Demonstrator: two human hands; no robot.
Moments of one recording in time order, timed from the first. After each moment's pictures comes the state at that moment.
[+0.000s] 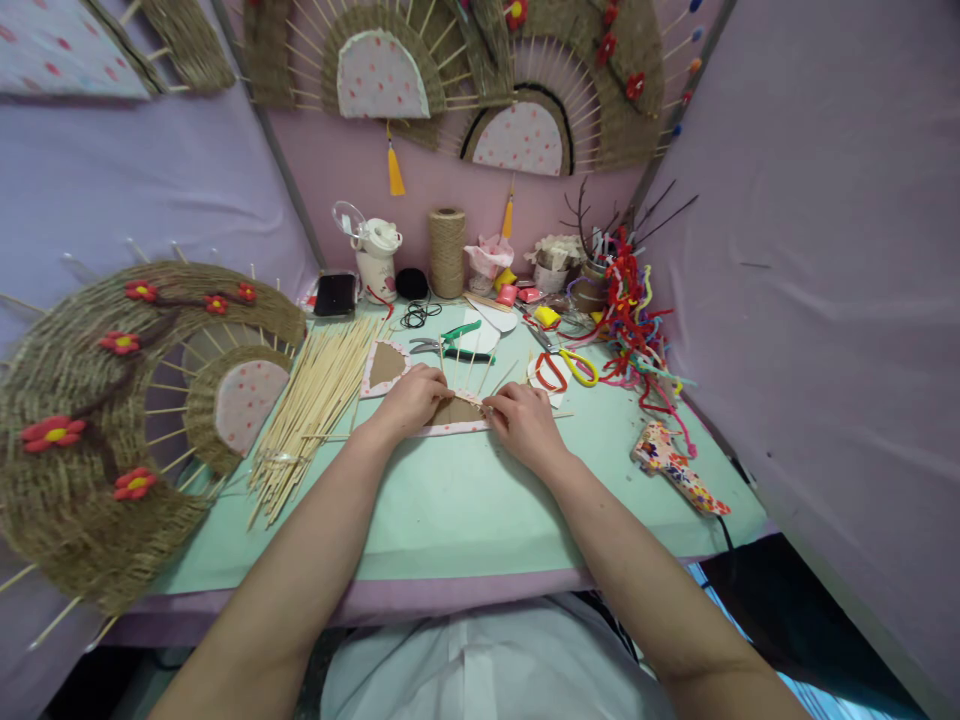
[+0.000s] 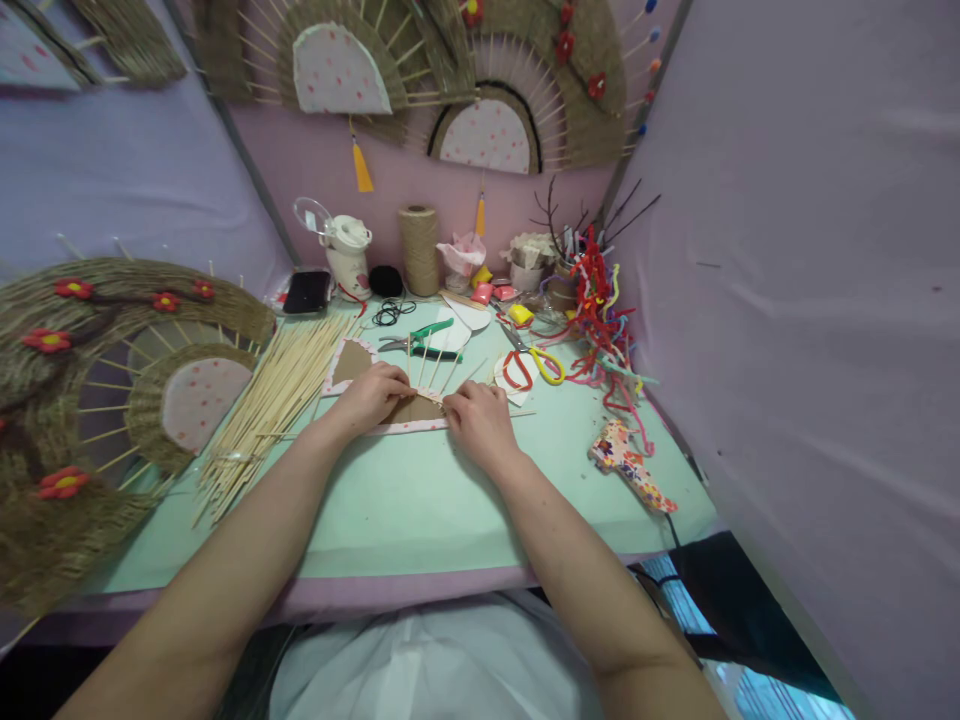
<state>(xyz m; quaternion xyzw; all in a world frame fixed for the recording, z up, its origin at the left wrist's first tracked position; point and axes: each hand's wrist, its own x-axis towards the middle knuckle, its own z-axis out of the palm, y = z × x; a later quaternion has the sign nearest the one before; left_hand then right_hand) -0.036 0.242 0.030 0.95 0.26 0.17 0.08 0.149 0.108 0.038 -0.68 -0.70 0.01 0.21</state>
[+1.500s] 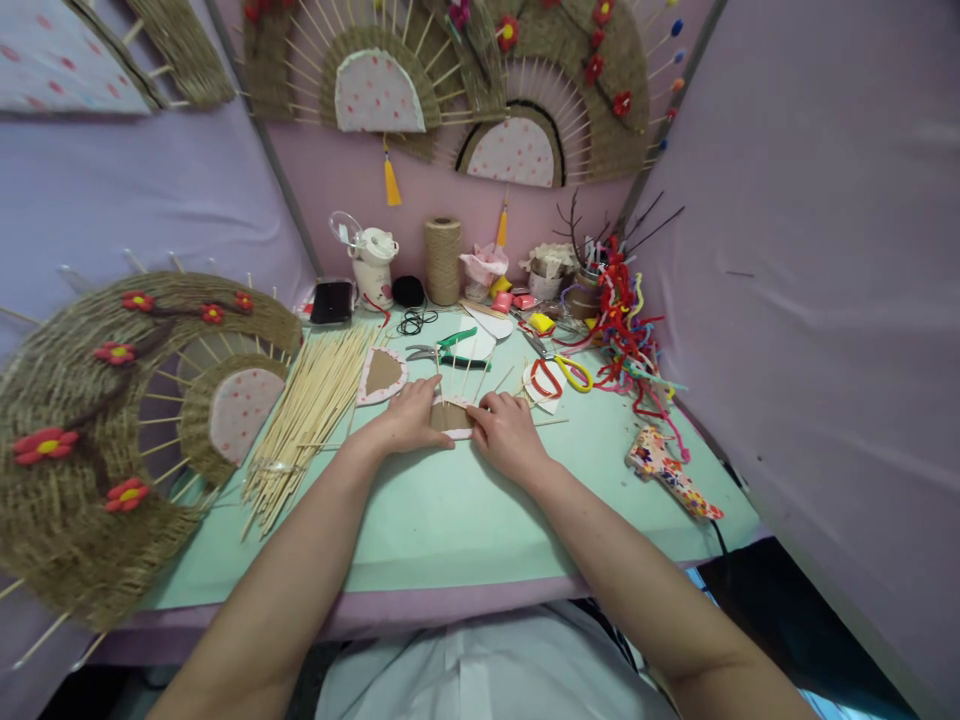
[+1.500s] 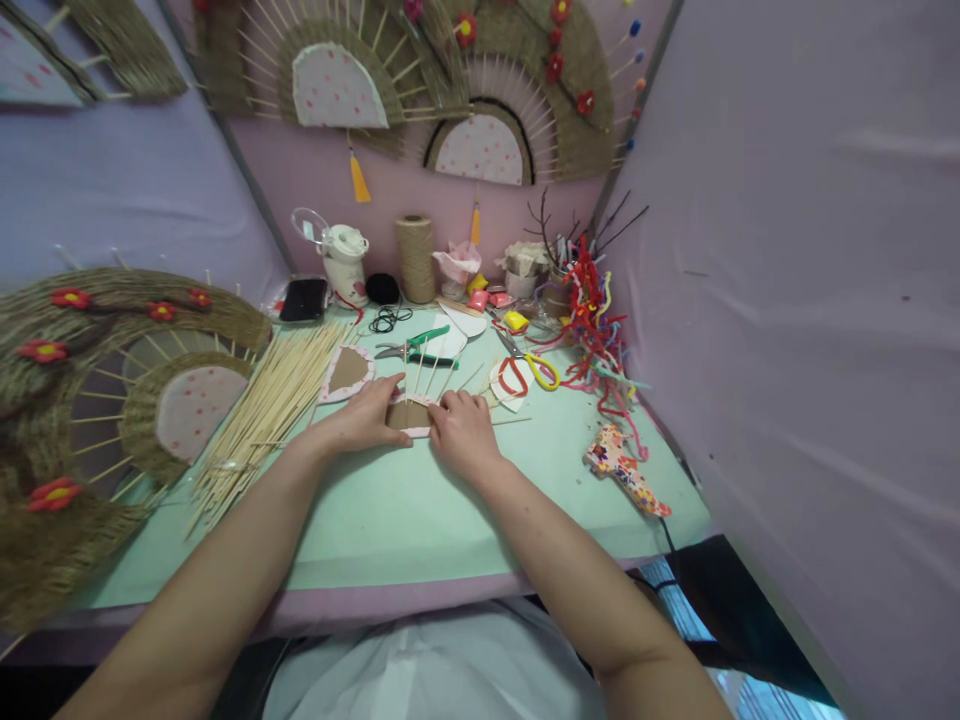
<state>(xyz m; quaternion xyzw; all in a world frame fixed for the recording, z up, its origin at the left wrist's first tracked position) -0.042 0.218 0.040 0.90 0.38 0.09 0.17 0.134 0.112 0.031 -0.66 -0.73 -0.04 0.16</state>
